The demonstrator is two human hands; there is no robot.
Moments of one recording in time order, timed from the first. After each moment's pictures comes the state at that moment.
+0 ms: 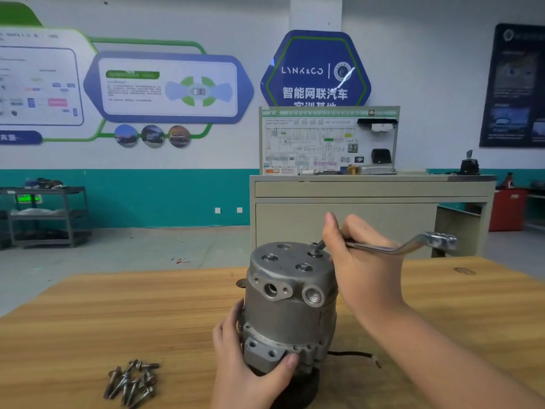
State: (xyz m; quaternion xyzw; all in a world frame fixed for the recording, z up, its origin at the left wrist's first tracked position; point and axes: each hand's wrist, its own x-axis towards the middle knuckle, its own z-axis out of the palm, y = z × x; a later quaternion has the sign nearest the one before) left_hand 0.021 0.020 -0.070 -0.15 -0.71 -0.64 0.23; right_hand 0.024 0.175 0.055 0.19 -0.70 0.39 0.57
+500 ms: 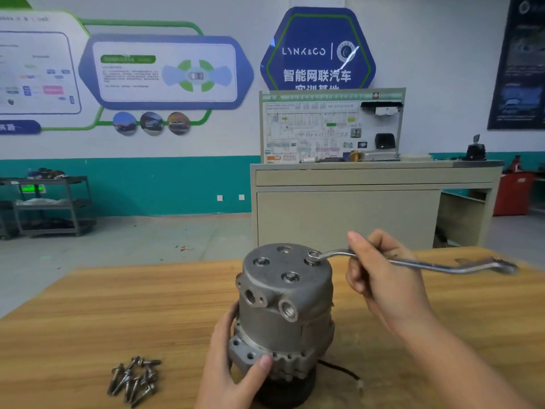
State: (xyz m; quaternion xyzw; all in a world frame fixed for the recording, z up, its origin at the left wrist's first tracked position) left_hand 0.022 0.000 -0.068 -0.18 -0.73 -0.63 0.20; right_hand 0.023 0.210 0.045 0.15 -0.57 0.76 0.28
